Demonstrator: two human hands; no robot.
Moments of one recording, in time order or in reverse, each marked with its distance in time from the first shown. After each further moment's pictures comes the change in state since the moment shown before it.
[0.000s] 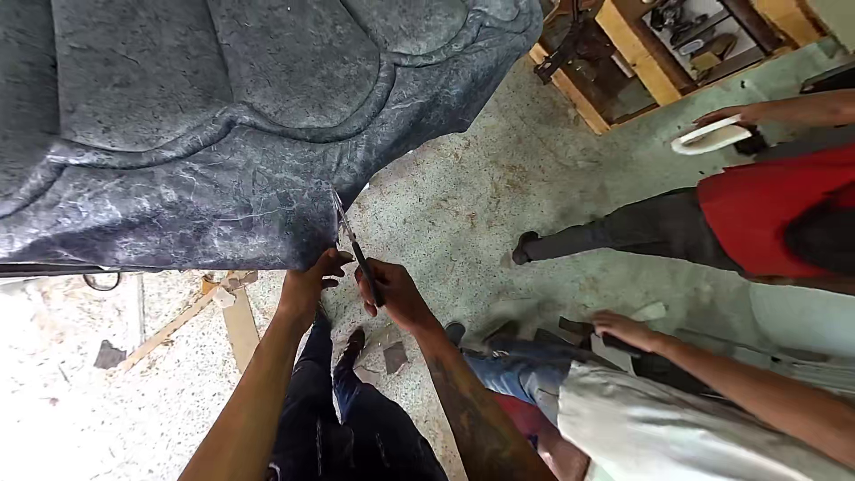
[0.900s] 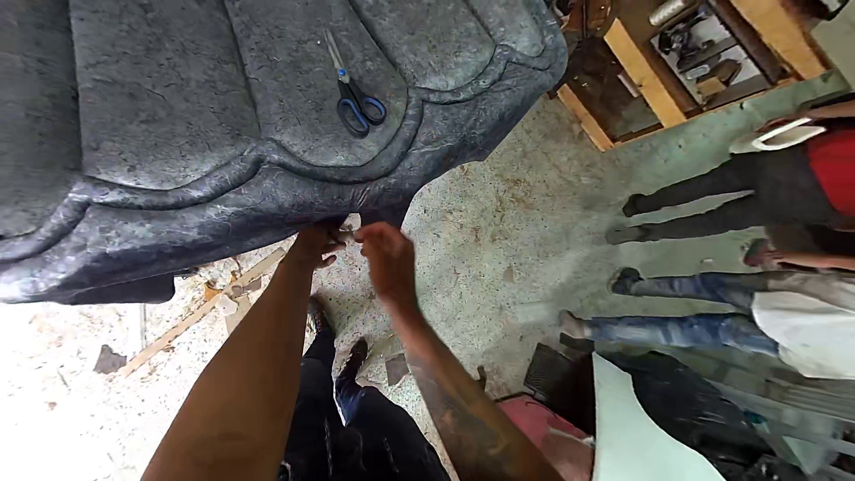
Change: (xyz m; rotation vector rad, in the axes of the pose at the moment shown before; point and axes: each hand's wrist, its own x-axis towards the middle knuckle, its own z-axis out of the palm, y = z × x) left_hand 0.170 0.054 -0.024 0.144 0.105 -0.514; right_hand 0.099 -0.090 0.058 -0.396 0.543 -0.159
